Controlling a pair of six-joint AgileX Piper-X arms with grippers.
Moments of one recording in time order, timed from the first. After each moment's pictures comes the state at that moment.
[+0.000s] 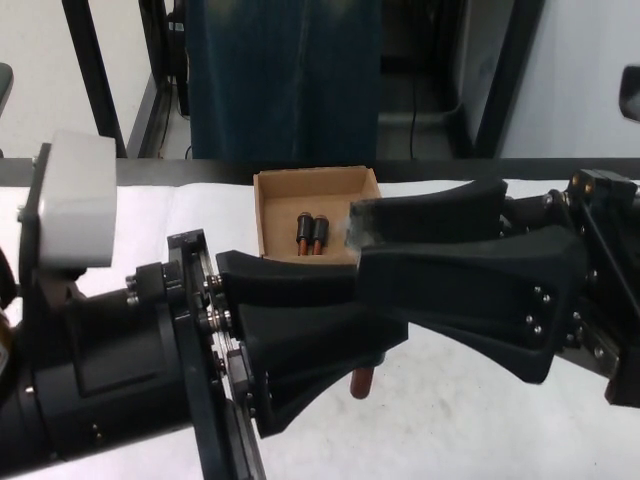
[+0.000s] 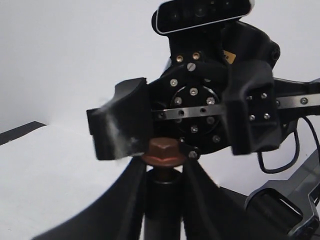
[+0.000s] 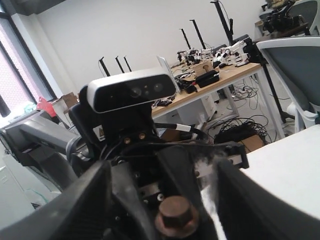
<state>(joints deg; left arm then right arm) -44.7 45.6 -23.1 -22.8 29.3 -13.2 40.9 56.6 -31.3 -30.4 -44.1 29.2</state>
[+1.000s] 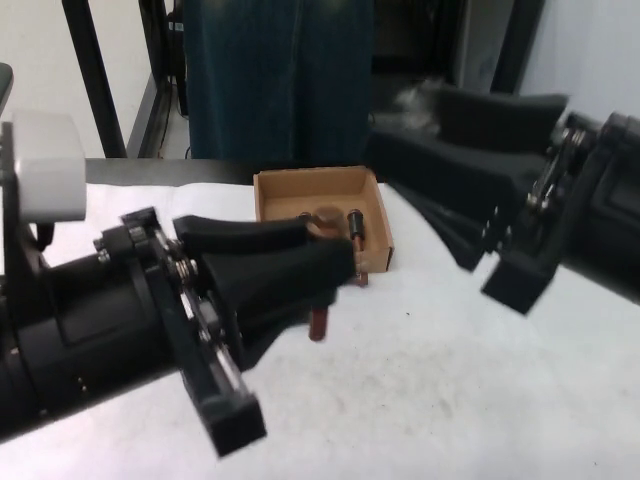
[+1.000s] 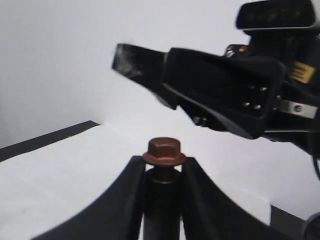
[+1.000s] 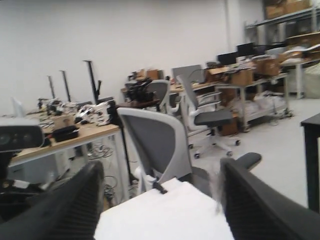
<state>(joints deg) -39.7 45.6 -23.2 -21.5 23.9 -13.9 41.0 56.7 -31.3 -32.5 -12.1 10.3</state>
